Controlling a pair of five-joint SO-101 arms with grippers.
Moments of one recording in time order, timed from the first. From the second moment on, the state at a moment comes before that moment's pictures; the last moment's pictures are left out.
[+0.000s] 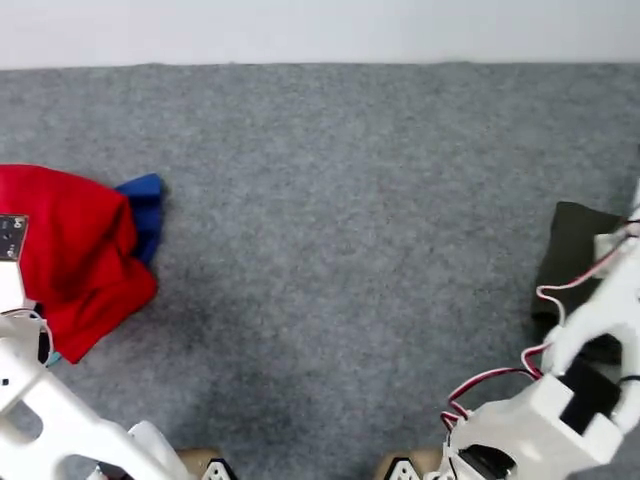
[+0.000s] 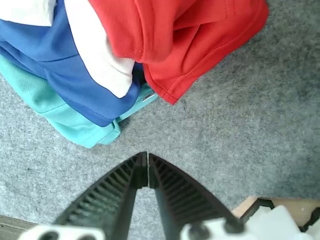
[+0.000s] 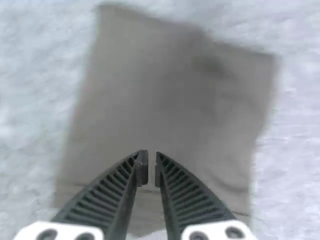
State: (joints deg) left arm -53.5 -40.0 28.3 97.2 -37.9; right arm 37.5 6.4 3.6 63.0 35.1
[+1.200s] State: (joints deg) left arm -53.5 -40.0 27.9 99.0 -38.0; right arm 32.5 -16.5 9.4 100.1 34.9
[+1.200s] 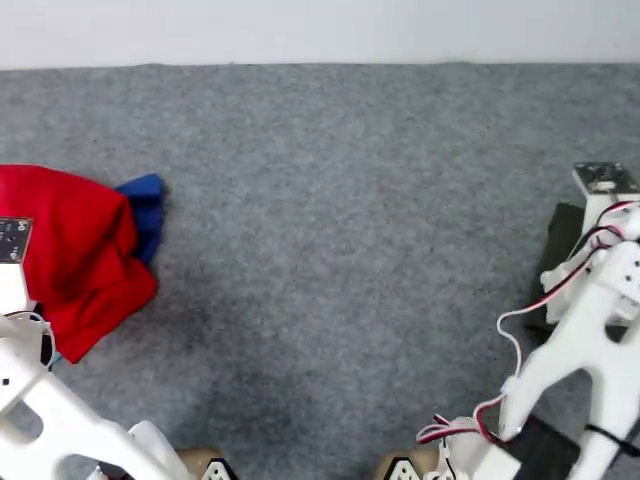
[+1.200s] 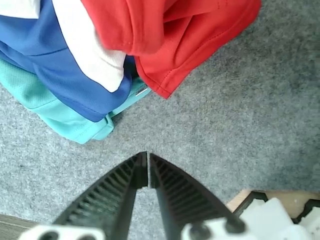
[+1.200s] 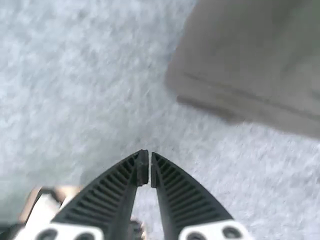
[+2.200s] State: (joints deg) left arm -38.5 -1.7 -2.8 94.2 -46.2; right arm 29.3 -26.8 15.8 100.5 10.0
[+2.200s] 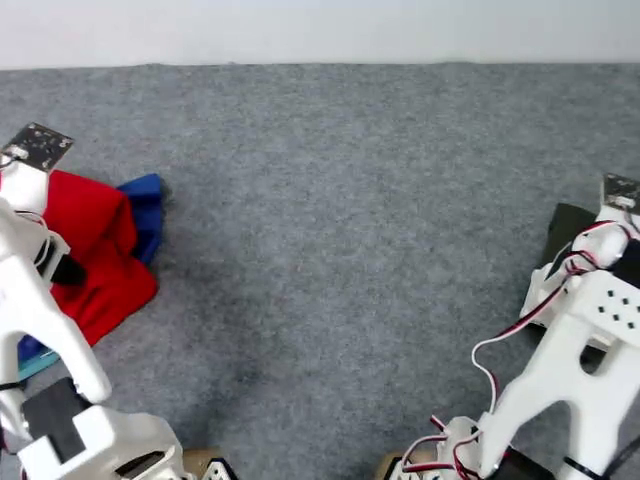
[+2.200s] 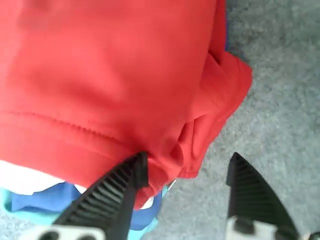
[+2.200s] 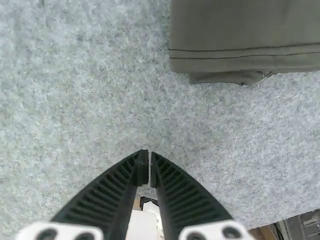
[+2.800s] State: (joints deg) left arm -40.0 -5.9 -8.8 99.0 -48.7; right arm 17.3 -26.8 15.8 100.5 10.0
